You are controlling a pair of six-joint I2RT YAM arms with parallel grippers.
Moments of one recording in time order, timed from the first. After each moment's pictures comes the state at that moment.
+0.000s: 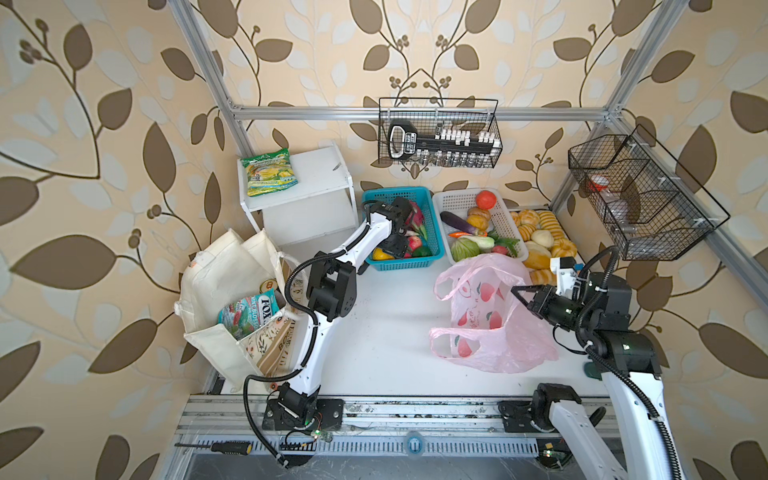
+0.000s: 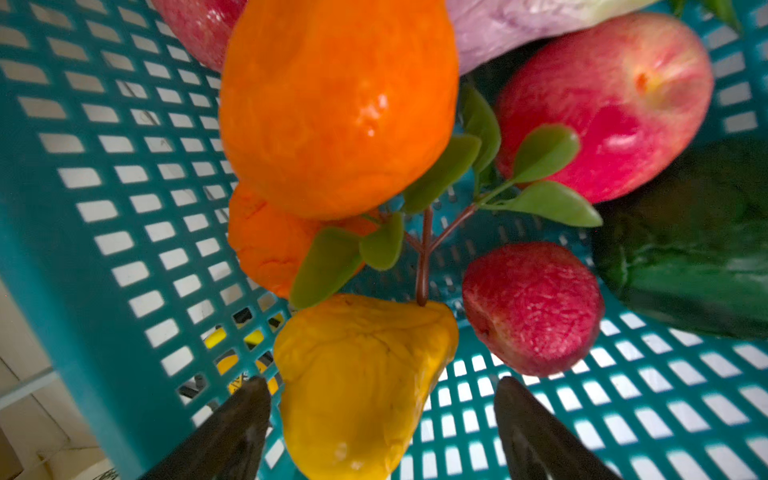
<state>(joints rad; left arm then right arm) -0.46 2.34 2.22 -1.19 -0.18 -0.14 -0.11 0.67 0.87 -0.79 -0.63 0.60</state>
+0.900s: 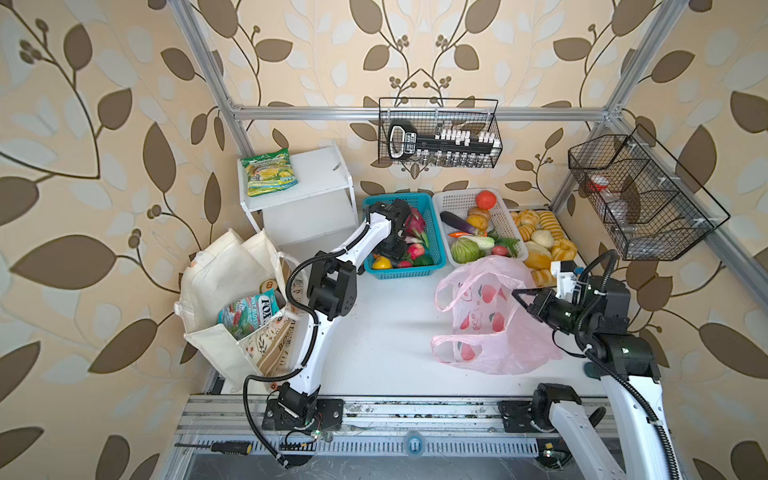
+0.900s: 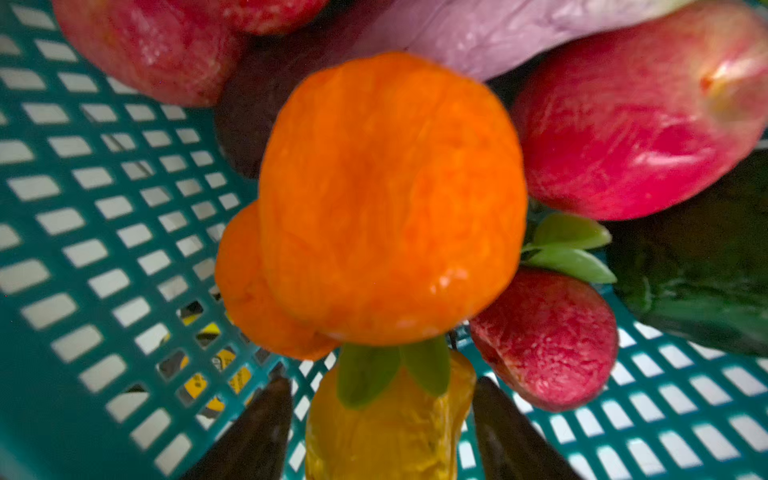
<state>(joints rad) -0.45 2.35 2.23 -1.27 -0.11 -0.06 -0.11 0.64 0.85 -0.81 -0.60 0.60</state>
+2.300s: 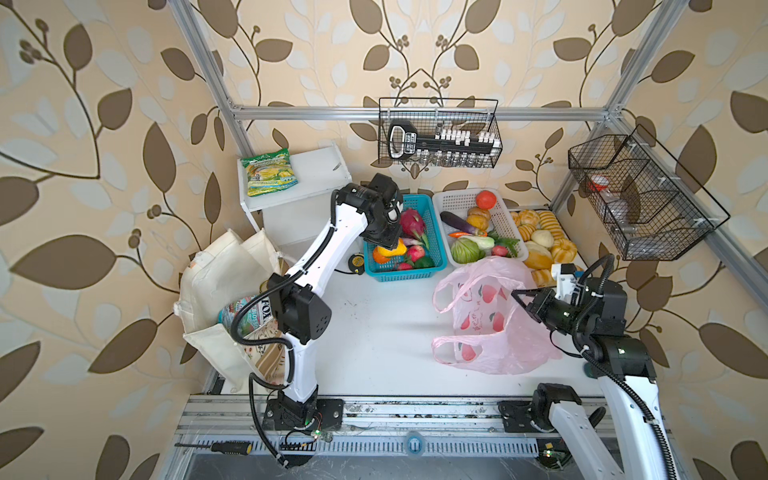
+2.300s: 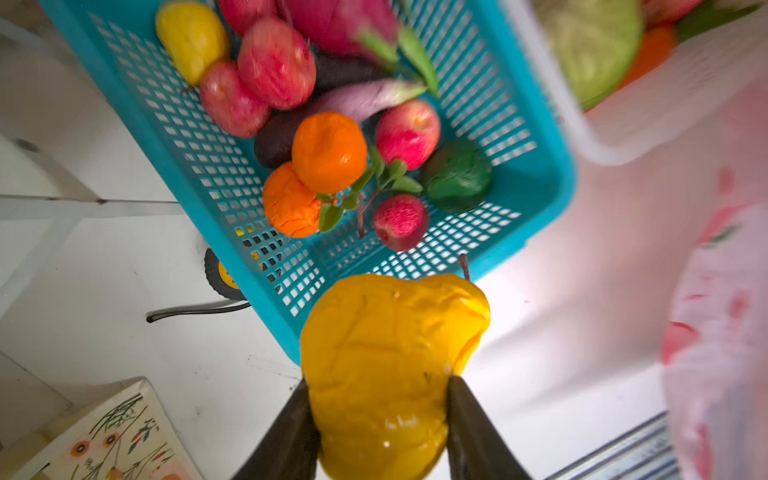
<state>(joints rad) -0.46 1.90 2.15 -1.34 0.13 -0.06 -0.11 0.64 0.81 -0.76 -0.59 0.70</state>
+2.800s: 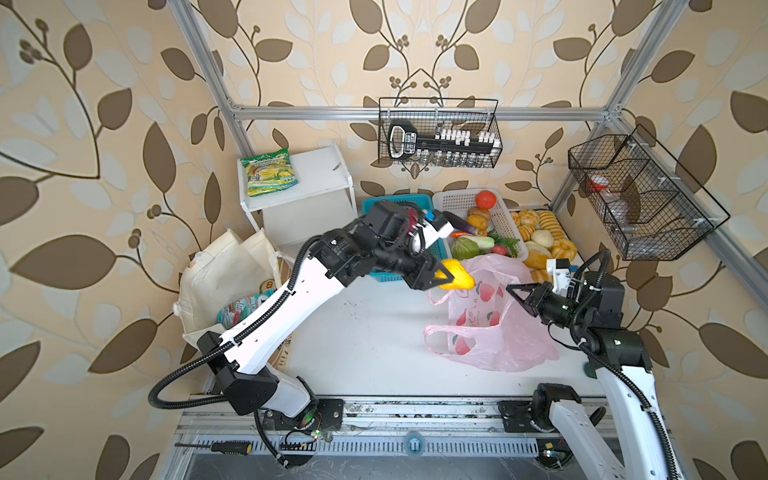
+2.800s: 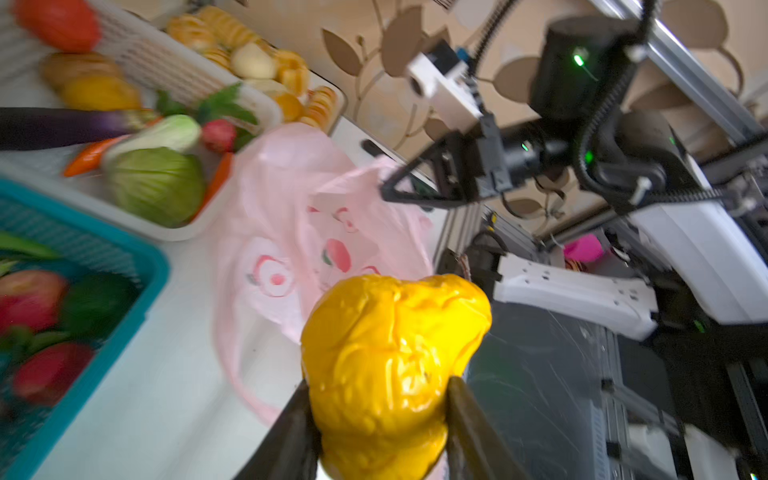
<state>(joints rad) -0.84 1.48 1.74 -0.92 0.57 -0.10 -0.11 0.68 0.81 -0.67 -0.70 0.80</state>
